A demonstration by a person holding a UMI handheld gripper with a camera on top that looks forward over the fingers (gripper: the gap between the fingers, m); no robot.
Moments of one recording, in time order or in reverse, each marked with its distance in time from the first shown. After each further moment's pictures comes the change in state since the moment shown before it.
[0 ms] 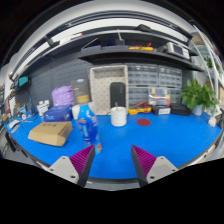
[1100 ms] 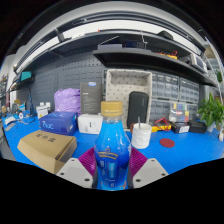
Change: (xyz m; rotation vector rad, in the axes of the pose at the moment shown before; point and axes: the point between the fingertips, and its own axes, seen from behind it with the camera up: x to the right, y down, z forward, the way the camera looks) arm -0.090 -0.047 0.144 0.131 -0.019 -0.096
